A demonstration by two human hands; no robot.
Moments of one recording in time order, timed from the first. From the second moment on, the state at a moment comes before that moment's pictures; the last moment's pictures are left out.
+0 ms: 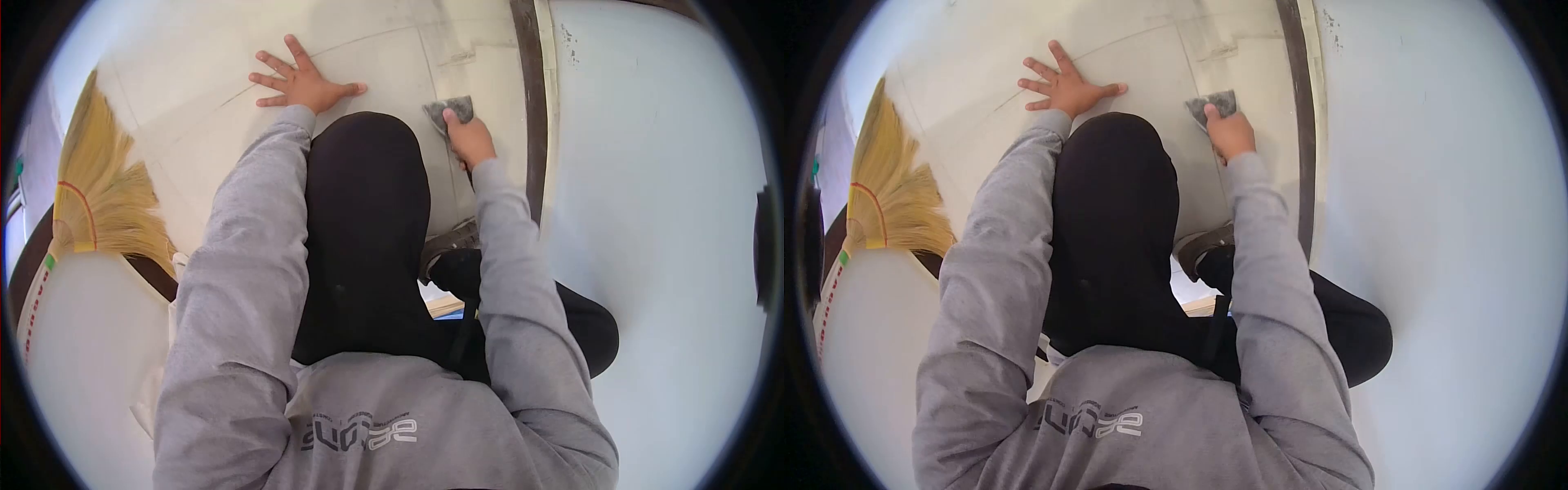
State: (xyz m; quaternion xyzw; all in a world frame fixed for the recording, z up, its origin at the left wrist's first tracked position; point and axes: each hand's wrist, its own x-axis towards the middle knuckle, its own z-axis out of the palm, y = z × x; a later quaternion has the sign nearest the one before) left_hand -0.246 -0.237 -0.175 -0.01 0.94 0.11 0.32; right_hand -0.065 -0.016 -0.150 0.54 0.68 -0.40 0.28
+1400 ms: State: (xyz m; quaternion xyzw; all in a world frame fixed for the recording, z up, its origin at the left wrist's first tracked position) left_hand -0.251 -0.237 -0.181 -0.01 0.94 0.12 0.32; right_hand -0.025 0.012 -0.151 0.47 0.77 -0.24 0.36
